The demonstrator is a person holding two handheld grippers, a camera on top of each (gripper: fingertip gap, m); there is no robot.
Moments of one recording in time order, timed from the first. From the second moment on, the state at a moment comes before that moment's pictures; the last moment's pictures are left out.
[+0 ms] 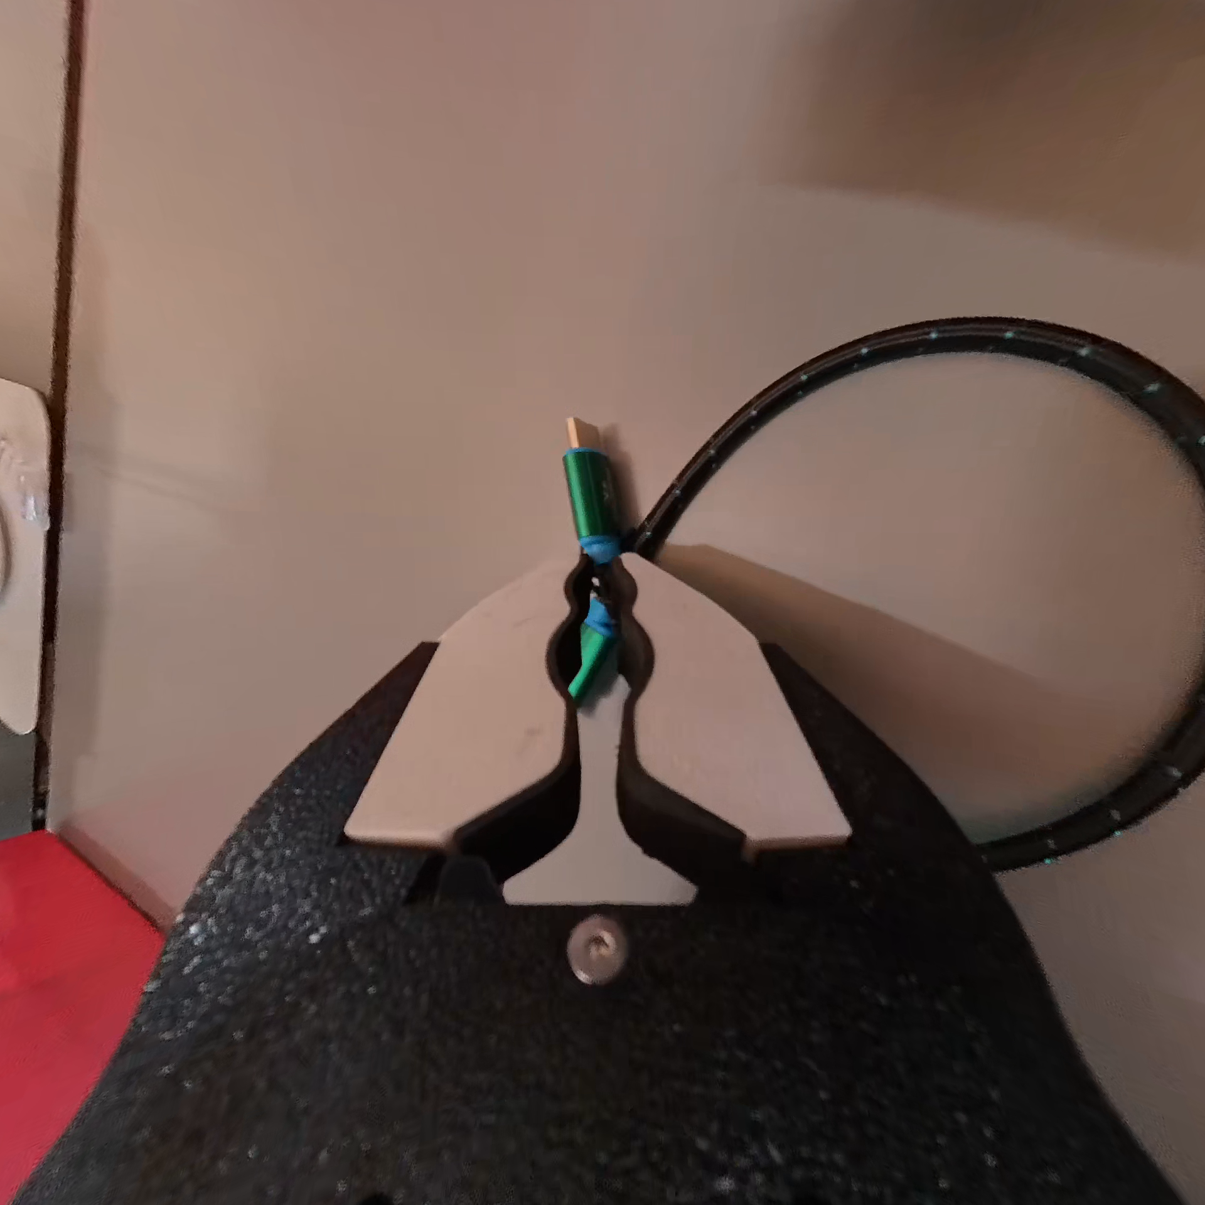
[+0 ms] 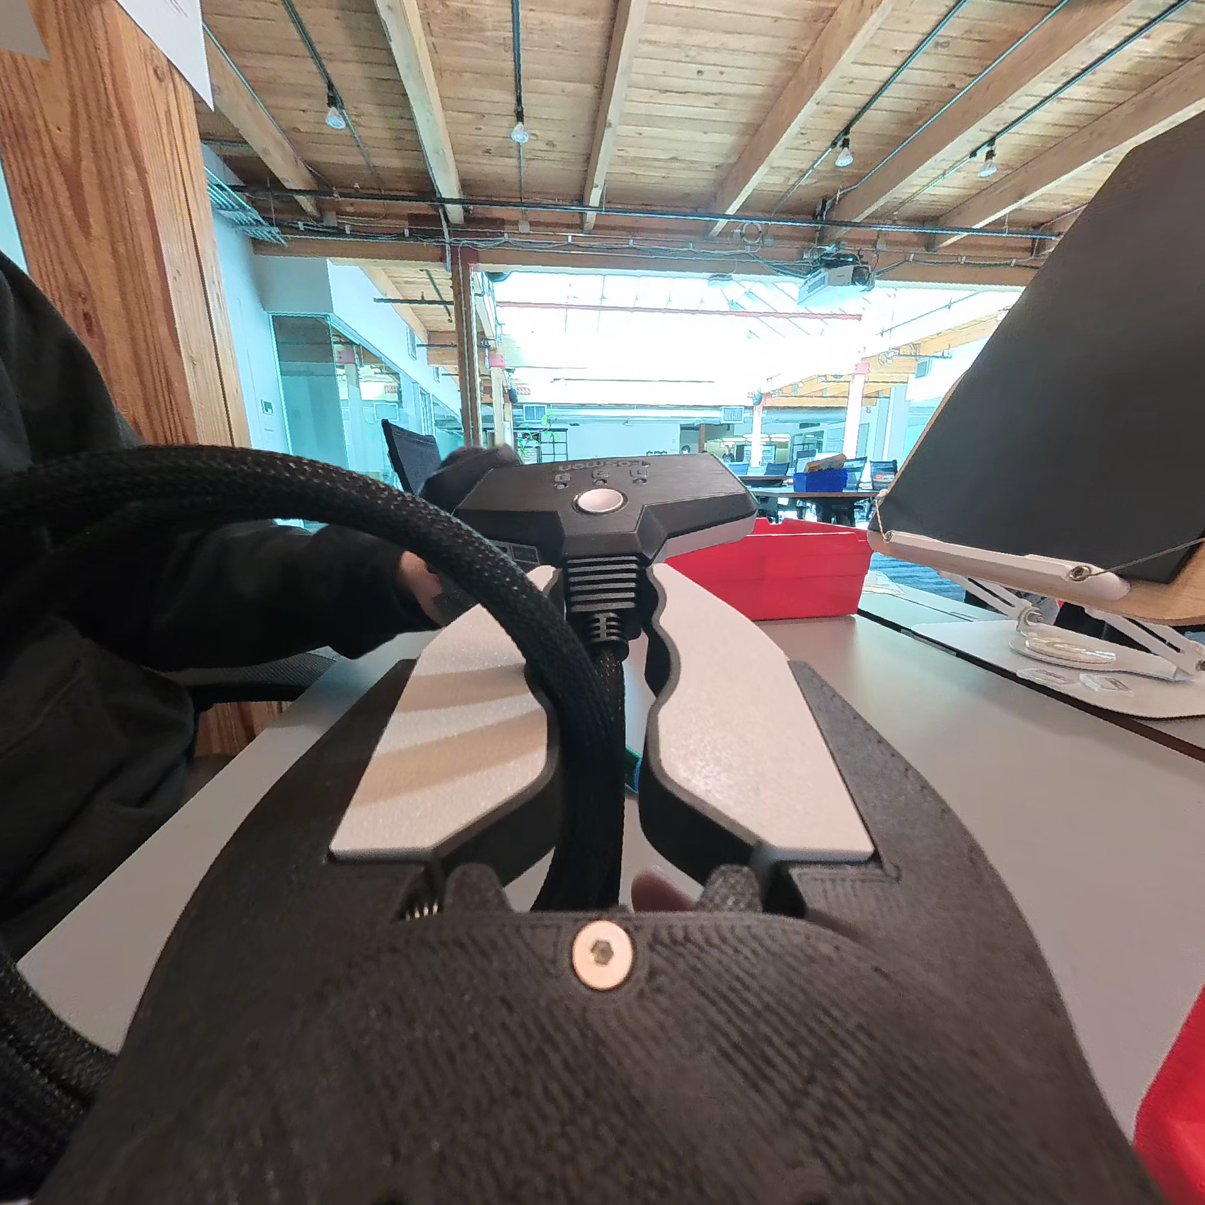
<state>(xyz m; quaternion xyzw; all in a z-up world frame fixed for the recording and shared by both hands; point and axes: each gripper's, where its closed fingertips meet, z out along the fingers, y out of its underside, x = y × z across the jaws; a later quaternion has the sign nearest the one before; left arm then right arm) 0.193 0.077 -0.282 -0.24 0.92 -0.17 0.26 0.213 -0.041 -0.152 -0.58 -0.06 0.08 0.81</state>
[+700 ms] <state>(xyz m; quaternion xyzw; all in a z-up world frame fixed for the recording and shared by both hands) 0.207 0.066 -0.278 -0.18 0.92 -0.17 0.30 0.216 -0.044 -0.151 -0.57 -0.05 0.08 0.81</state>
